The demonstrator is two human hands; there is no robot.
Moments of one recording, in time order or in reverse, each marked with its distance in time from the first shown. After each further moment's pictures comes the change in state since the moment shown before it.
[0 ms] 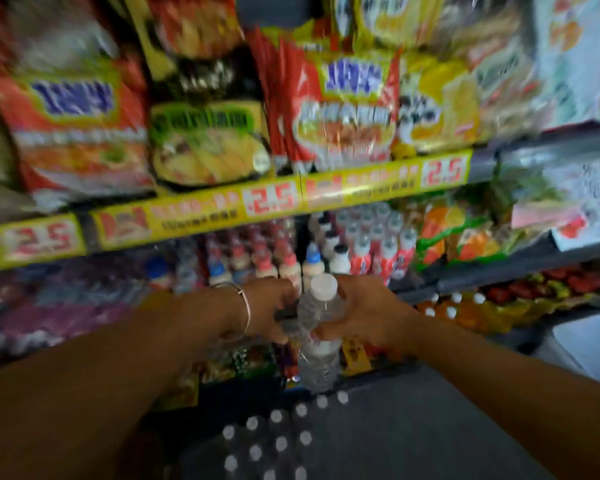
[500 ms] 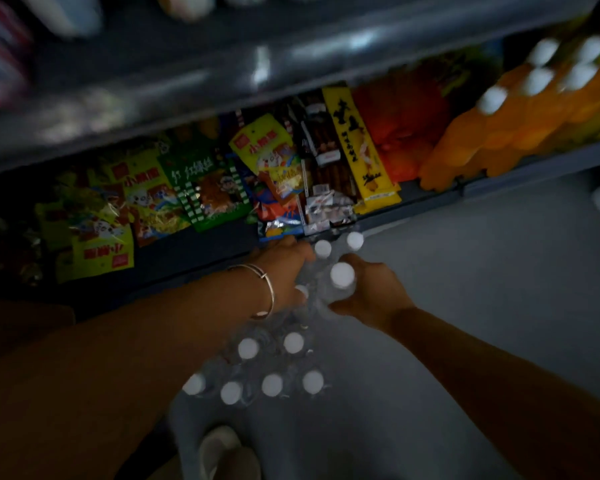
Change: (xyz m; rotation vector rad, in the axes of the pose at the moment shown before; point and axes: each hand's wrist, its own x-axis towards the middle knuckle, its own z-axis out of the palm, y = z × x) left_hand 0.193 -0.105 0.369 -0.062 -0.144 -0.016; right_hand 0.005 0.318 0.329 -0.069 -0.049 0.501
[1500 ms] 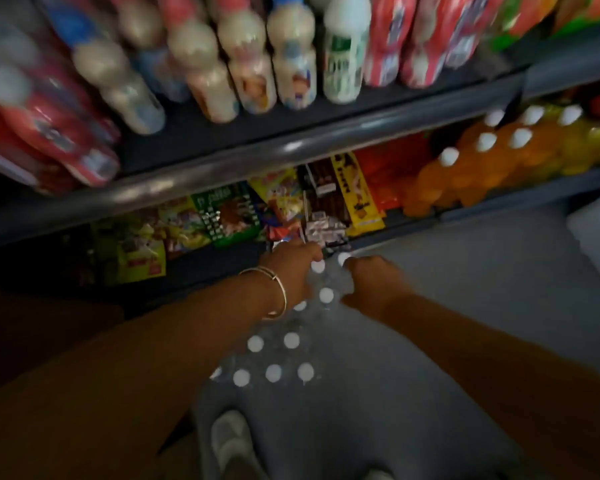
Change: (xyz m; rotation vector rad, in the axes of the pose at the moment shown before) left_hand -0.049 0.062 -0.072 -0.101 0.086 -0.039; right_hand -0.045 -0.057 -0.114 -0.422 -0.187 0.002
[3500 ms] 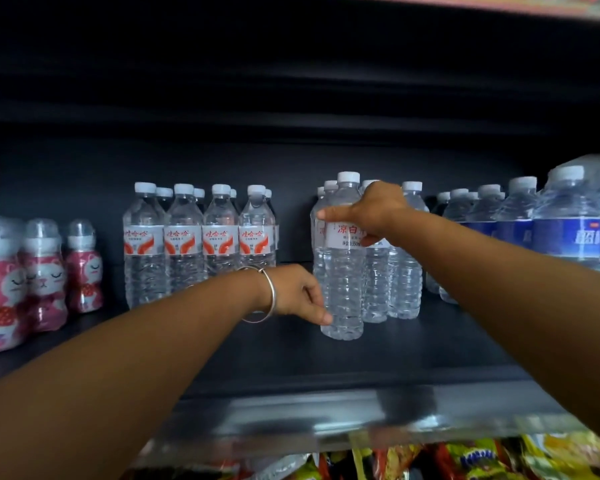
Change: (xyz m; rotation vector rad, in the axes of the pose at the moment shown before) left_hand -0.431 0.021 -0.801 0.099 0.714 0.205; right_hand -0.314 -0.490 -0.810 0.449 1.112 -0.436
